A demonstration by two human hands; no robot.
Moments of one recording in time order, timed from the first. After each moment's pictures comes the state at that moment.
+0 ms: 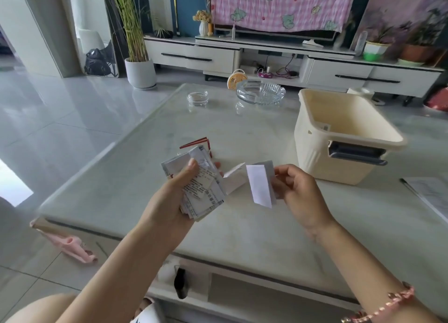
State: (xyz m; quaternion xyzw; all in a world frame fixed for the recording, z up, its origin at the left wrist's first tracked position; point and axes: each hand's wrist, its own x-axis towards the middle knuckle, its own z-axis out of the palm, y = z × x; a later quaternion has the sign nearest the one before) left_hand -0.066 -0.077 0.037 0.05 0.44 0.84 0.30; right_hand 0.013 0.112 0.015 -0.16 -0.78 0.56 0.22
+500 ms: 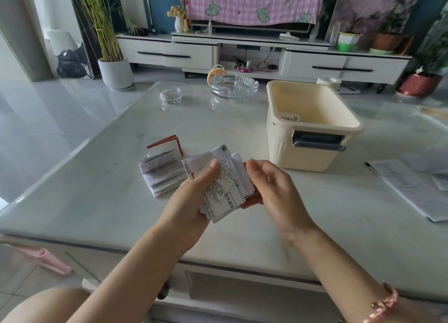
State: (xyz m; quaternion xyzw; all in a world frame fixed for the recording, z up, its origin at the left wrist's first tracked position) left_hand -0.031 -0.019 0.035 0.13 0.47 0.80 0.36; right_hand 0.045 0.096 0.036 -0.14 -0.71 0.65 0.21
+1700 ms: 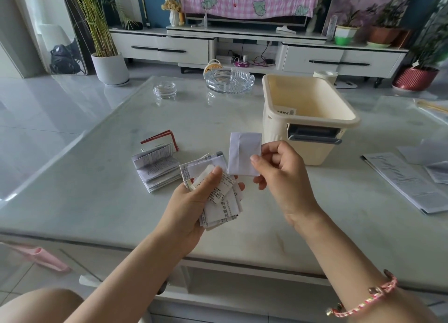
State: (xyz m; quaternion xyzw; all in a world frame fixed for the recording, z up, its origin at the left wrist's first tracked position) left_hand -0.019 -0.021 0.027 0.12 0.49 0.79 0.35; right_hand 0.043 0.114 0.044 -0.20 -0.73 0.58 0.32
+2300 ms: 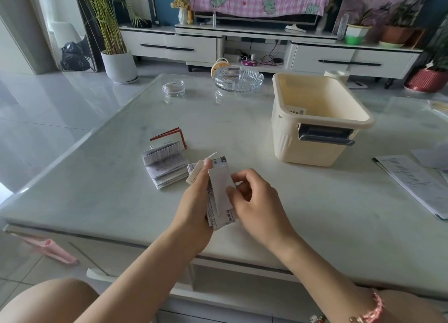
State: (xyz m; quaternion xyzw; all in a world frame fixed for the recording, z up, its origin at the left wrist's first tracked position) left_hand -0.025 -0.014 0.013 0.03 0.50 0.79 0.37; right_hand 0.040 0.074 0.015 -0.16 -0.83 0.49 0.20
